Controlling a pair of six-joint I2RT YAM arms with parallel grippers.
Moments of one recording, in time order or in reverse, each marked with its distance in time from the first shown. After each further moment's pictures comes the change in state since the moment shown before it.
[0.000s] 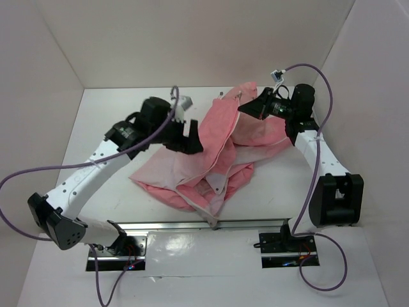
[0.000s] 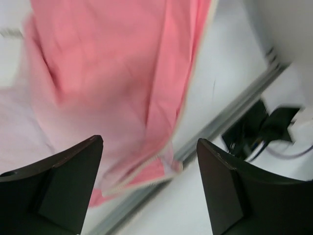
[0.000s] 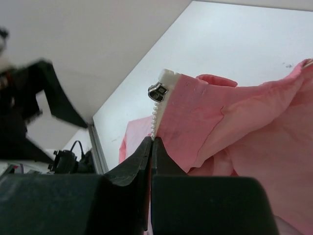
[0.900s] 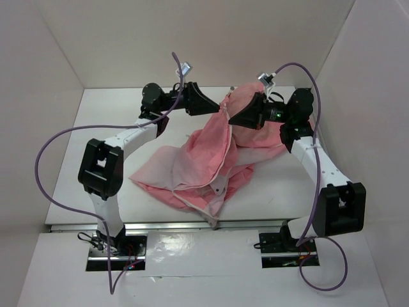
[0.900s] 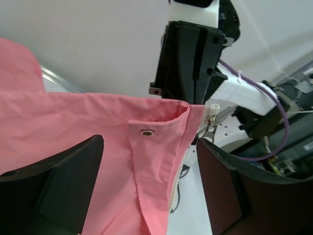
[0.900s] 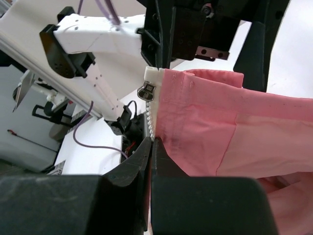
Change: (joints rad) left arm 0.269 0.504 -0.016 1.632 0.844 -0.772; right arm 0.095 -0.082 -0.058 0.285 -0.309 0.220
